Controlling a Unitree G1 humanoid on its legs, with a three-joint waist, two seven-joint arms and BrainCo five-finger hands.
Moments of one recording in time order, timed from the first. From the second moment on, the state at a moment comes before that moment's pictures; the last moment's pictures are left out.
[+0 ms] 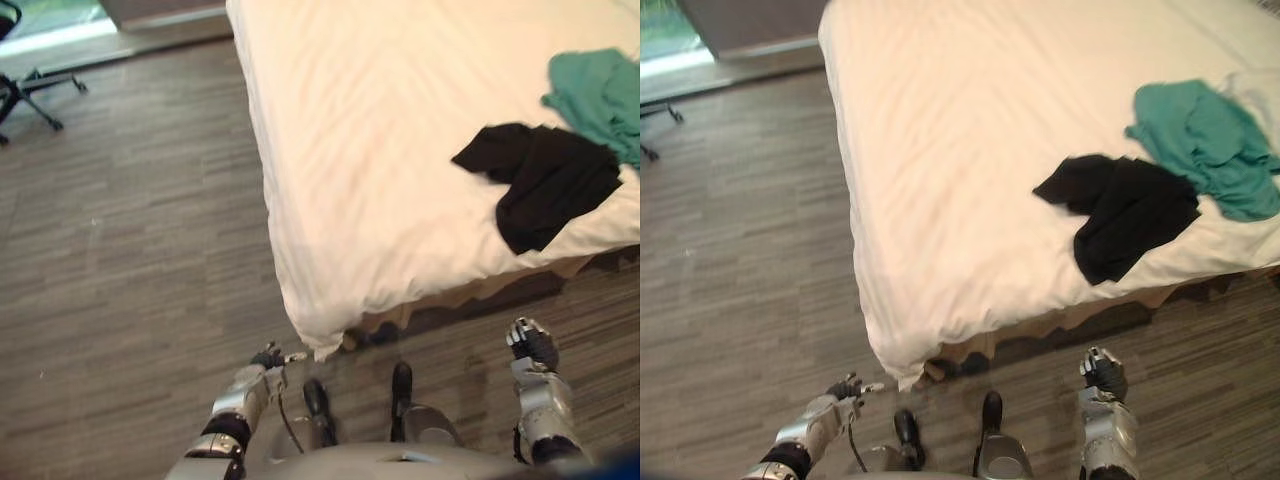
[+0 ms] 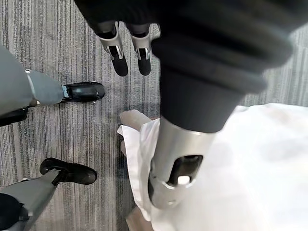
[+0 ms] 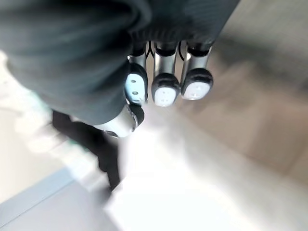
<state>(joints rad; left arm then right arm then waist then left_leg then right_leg) -0.05 0.12 0.08 0.93 -0.32 0.22 0.01 0.08 -0.19 -0.26 0.56 0.89 -0.27 0.36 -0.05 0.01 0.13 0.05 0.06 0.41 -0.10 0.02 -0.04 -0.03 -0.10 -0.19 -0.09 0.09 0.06</state>
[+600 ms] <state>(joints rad) 0.09 0.14 -0.10 0.92 -0.20 0.13 -0.04 0.00 -0.17 0.56 0.48 0.48 -0.04 0.92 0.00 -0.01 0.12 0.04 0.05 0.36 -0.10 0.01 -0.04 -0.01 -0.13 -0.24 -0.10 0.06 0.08</state>
